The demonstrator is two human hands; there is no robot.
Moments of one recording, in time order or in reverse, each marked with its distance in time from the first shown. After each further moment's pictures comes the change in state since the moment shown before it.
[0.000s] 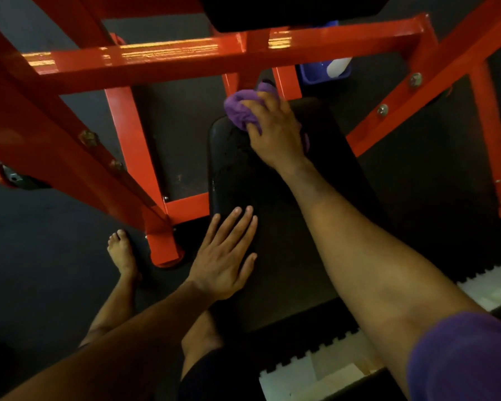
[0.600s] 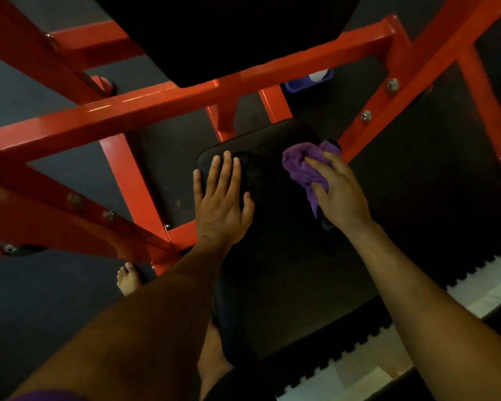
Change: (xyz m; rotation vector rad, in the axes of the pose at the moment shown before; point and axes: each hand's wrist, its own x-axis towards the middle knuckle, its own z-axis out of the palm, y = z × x) left_hand 0.155 -0.032 -0.027 0.146 0.140 -0.261; right_hand -0.101 0.092 -0.055 0.188 -0.071 0.299
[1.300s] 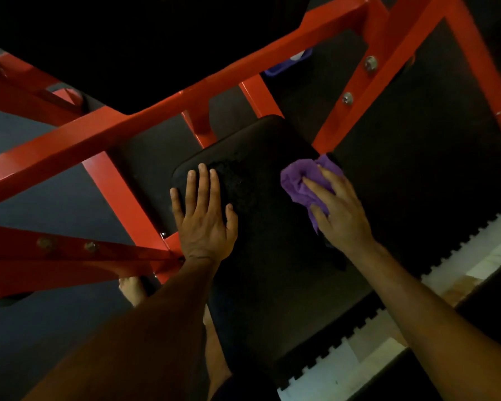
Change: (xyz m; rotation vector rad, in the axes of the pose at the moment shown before) left_hand -0.003 -0.002 0.010 0.037 0.018 -0.029; right_hand -0.042 0.035 0.010 -0.077 0.026 0.001
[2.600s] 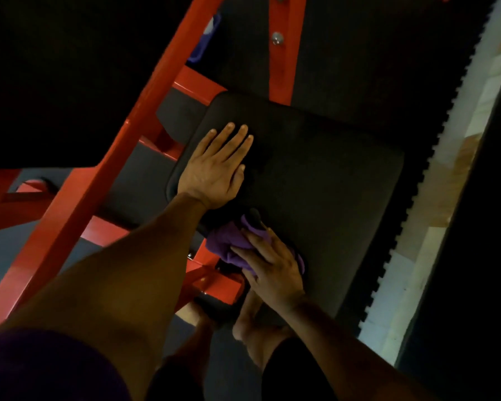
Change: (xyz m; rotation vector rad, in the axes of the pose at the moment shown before) left_hand 0.128 -0.007 0.000 -0.032 -0.230 1.100; right_hand -0.088 -0.225 0.135 0.103 0.365 0.304
